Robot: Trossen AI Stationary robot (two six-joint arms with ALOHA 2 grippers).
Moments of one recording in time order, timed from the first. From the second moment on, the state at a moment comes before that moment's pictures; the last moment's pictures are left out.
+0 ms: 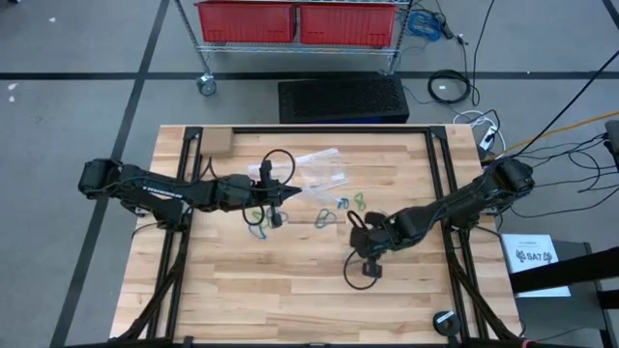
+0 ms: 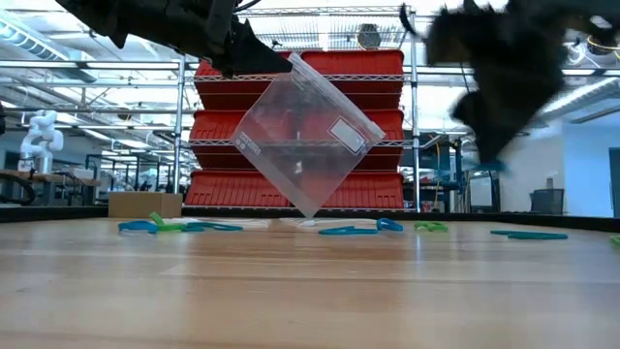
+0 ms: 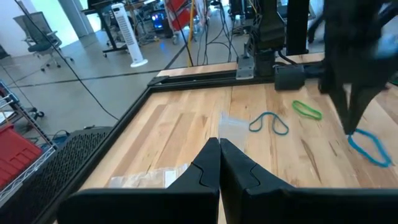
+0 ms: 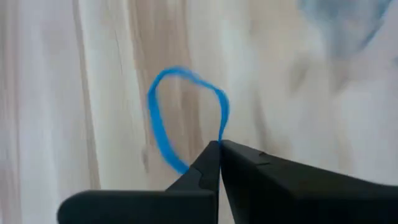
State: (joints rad) left arm -0.01 1.25 0.63 0.44 -0.24 0.16; right arm 0.36 1.53 0.99 -0.61 0.11 0.52
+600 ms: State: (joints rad) left arm -0.01 1.25 0.63 0.44 -0.24 0.13; right arm 0.27 1.53 1.29 -0.66 0.98 0.26
